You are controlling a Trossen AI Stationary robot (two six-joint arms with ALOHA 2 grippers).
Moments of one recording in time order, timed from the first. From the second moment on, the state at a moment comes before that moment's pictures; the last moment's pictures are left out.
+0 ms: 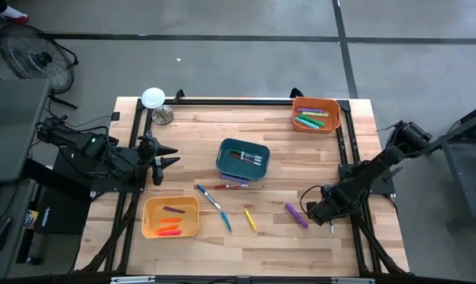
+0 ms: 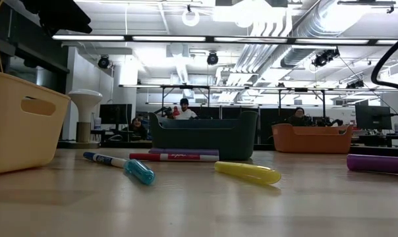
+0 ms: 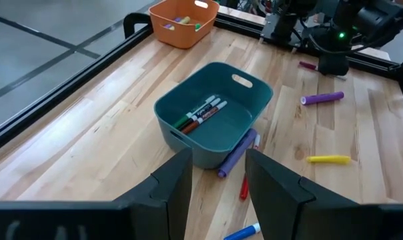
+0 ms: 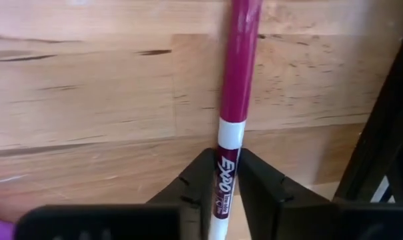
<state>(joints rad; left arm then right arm) -0.42 0.57 0.74 -0.71 -0.66 -0.53 0.68 1.44 0.56 -0.68 -0.25 2.26</state>
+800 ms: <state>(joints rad) -0.42 0.57 0.74 -0.70 -0.66 -0.53 0.66 1.44 0.56 -0.69 -0.20 2.18</state>
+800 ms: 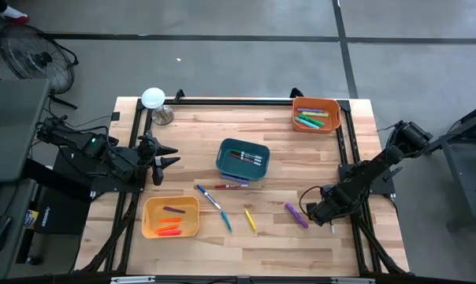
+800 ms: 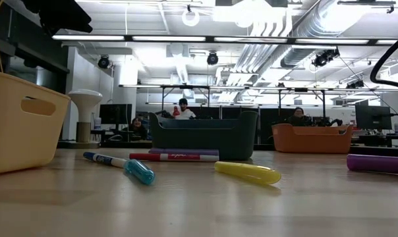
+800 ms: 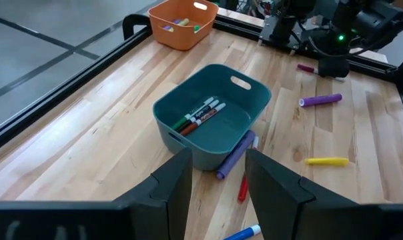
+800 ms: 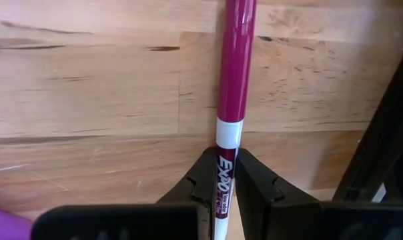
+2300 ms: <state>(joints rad) -0.42 0.57 0.74 -0.70 -0.66 -0.54 0.40 1.42 0.65 -0.59 0.12 1.71</state>
